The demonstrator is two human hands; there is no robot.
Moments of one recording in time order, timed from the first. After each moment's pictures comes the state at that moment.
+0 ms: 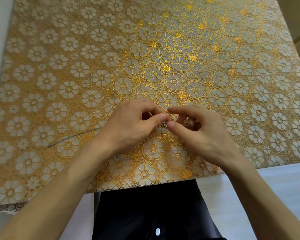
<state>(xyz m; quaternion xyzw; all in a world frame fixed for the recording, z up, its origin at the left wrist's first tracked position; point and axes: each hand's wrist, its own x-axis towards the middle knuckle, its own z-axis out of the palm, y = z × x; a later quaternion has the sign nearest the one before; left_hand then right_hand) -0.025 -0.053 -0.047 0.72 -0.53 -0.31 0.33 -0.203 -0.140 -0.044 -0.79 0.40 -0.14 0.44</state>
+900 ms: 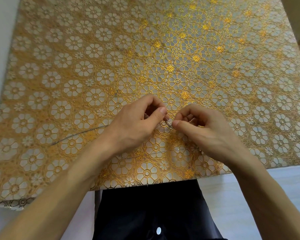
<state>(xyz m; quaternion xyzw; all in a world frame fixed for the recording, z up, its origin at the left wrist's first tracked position) -0.029 -0.048 -0.044 0.69 -0.46 -0.40 0.38 -0.202 -0.143 -0.033 -0.73 0.41 -0.09 0.54</state>
